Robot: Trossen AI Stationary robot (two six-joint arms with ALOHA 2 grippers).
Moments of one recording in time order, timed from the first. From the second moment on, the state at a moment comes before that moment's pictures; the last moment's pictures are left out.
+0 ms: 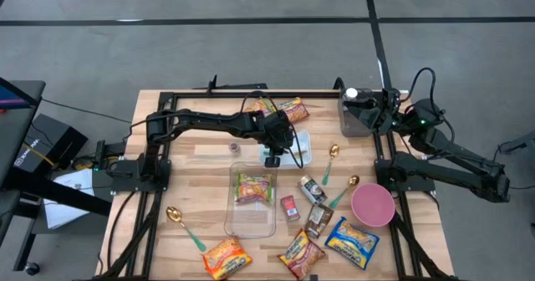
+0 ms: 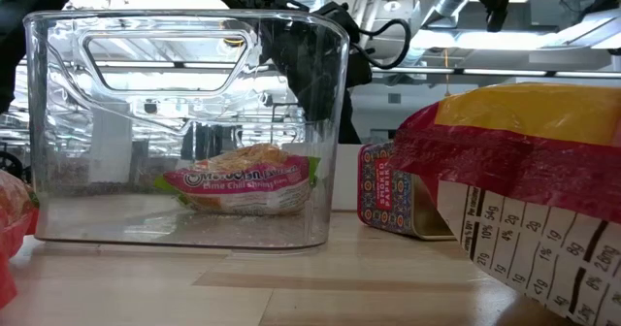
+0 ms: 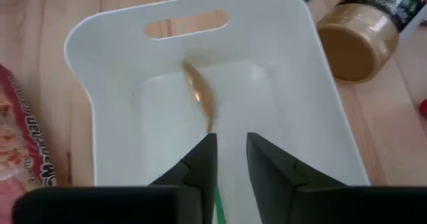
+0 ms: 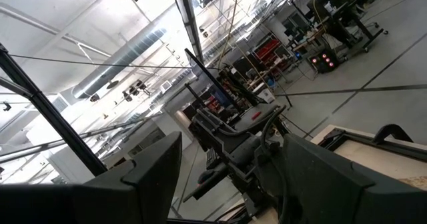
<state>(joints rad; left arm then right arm) 0.21 2.03 1.48 -0.38 0.15 0.34 -0.53 0.50 0.54 0.24 -0.31 0.81</state>
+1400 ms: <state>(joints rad) 0.21 1.37 1.26 -0.47 -0.13 -0.14 -0.54 0.50 0.54 0.24 -0.31 0.79</state>
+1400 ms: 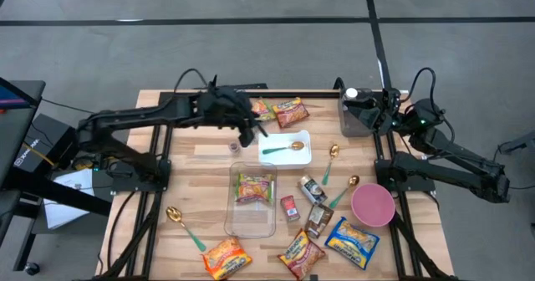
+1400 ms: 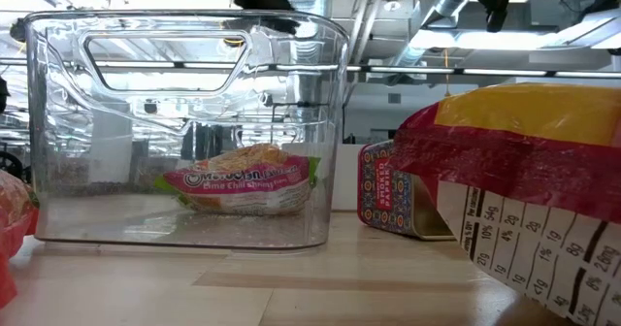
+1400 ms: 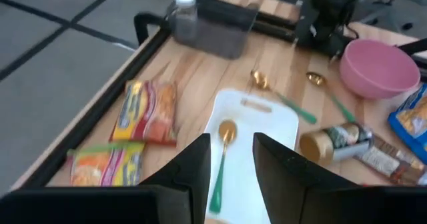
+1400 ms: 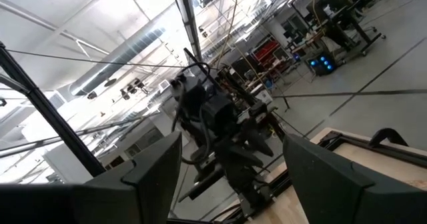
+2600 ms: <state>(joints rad) 0.21 1.20 1.08 -0.43 -0.15 -0.20 -0.54 0.50 0.54 0.24 -0.31 0.78</state>
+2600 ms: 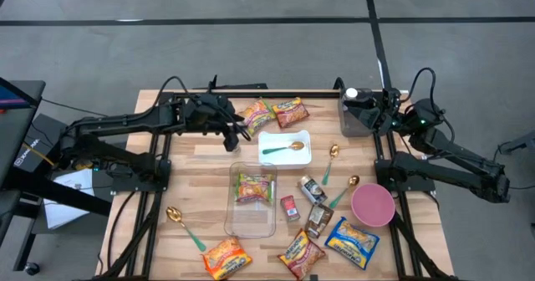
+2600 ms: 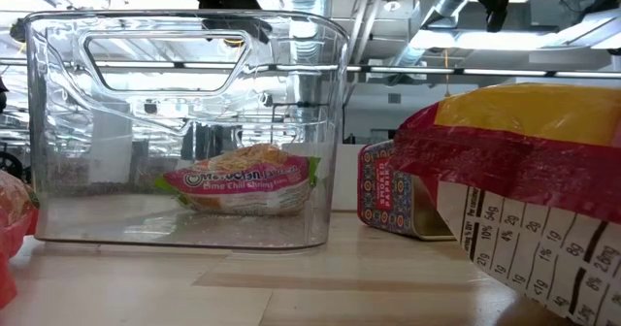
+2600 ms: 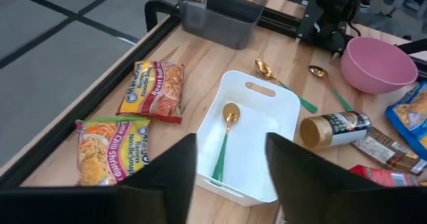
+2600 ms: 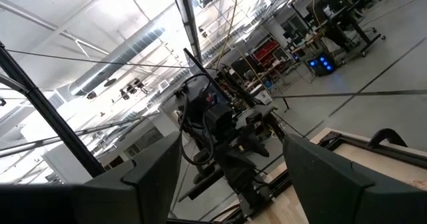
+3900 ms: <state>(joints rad) 0.33 1.66 1.18 -0.88 -0.03 0.65 -0.52 0.50 0.54 0.24 -0.39 0.79</state>
